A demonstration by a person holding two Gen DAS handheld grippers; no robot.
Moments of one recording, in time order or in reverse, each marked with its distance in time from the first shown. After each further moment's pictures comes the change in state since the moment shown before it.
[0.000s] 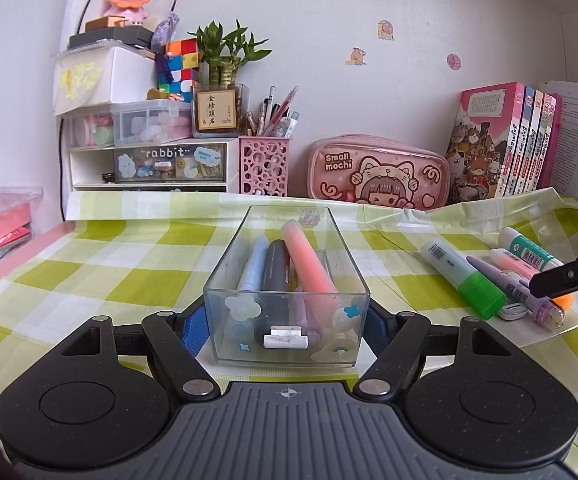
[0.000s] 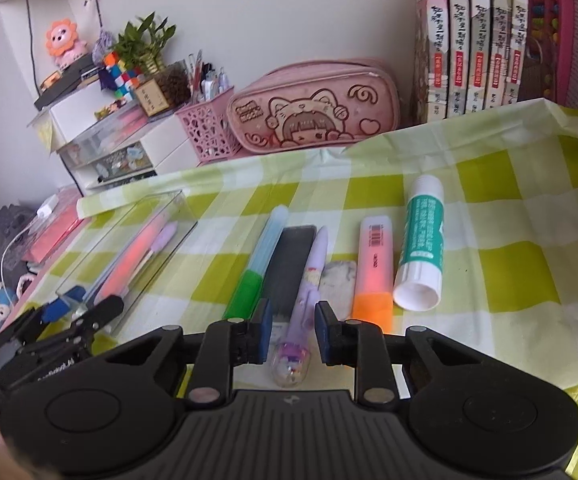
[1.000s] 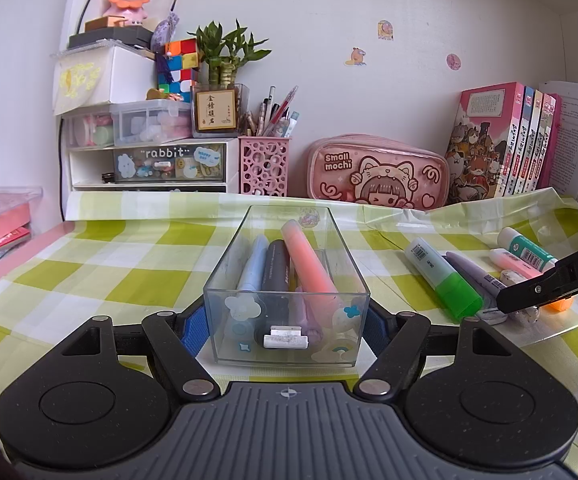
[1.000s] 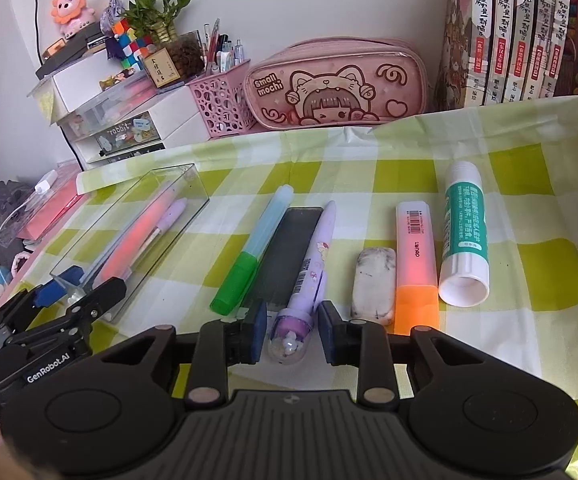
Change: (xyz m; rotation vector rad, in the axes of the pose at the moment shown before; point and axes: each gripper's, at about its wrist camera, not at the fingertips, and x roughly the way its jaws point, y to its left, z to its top) left arm 0.000 0.000 0.000 -0.001 0.000 0.000; right arm 0.025 0.019 0.001 -0.023 0.042 -0.017
